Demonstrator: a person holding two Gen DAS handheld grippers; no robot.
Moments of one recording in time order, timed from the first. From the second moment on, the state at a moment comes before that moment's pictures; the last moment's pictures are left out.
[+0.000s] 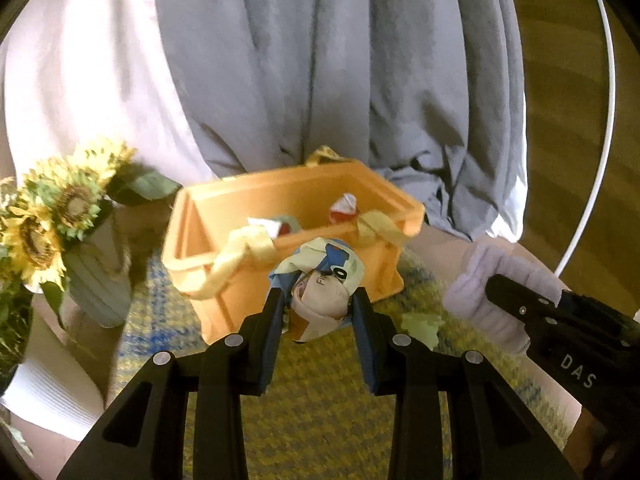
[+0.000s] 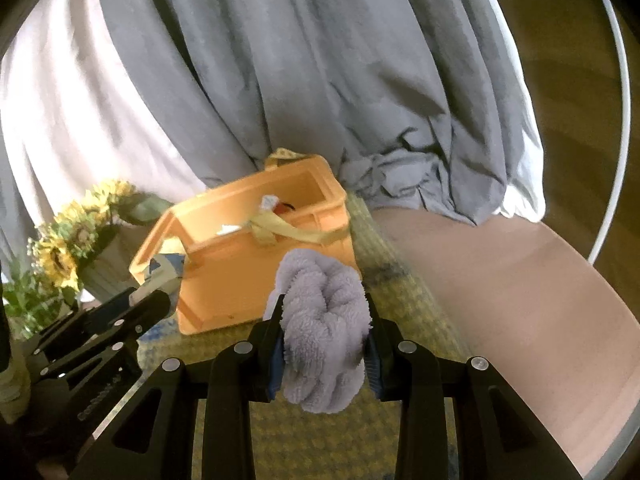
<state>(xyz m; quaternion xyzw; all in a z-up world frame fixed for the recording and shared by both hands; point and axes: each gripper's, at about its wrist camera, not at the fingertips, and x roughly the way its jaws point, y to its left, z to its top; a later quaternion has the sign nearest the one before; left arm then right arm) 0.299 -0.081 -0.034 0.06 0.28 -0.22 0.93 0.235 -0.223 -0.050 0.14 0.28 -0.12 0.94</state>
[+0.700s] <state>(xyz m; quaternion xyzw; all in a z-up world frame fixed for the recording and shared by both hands) 0.314 -0.047 0.011 0.05 0.22 -0.16 0.96 0.277 -0.203 -0.005 0.12 0.21 -0.06 0.97</state>
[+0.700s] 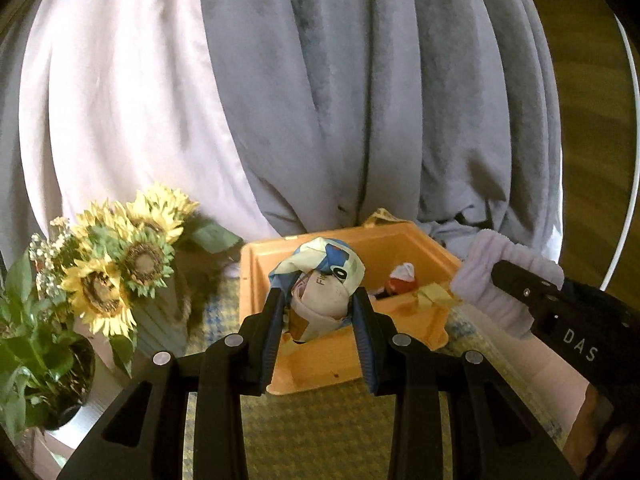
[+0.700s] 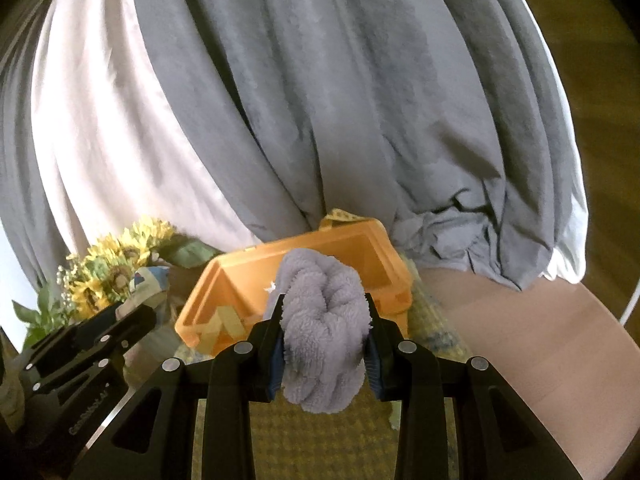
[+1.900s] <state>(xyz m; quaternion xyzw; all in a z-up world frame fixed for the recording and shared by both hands) 0.436 -0.068 -0.019 0.06 0.24 -0.14 0.96 0.421 -0.217 -0.017 0.12 0.21 -0.03 0.97</state>
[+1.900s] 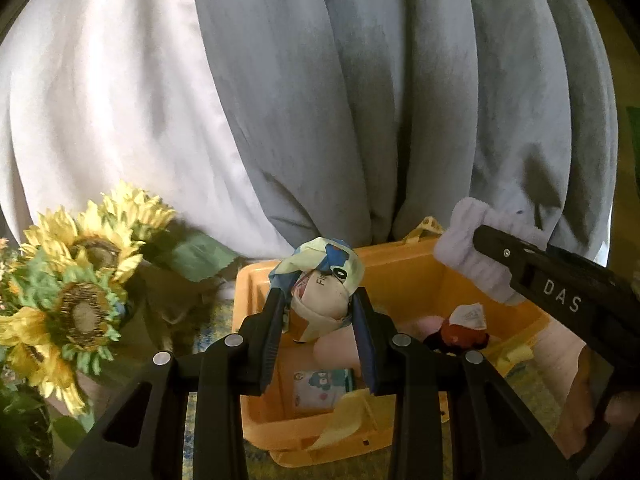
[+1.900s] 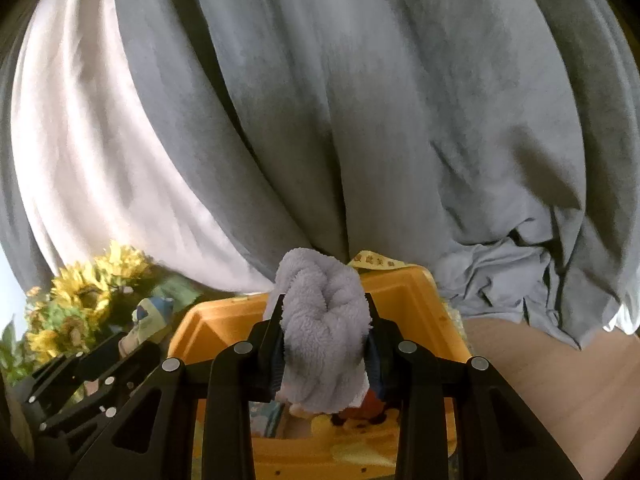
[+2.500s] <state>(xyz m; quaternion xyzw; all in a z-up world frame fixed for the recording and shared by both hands) 0.468 -0.076 -0.046 0.06 0.28 -0.13 0.95 0.460 -0.220 -0.035 0.11 0.23 -0.03 0.97</state>
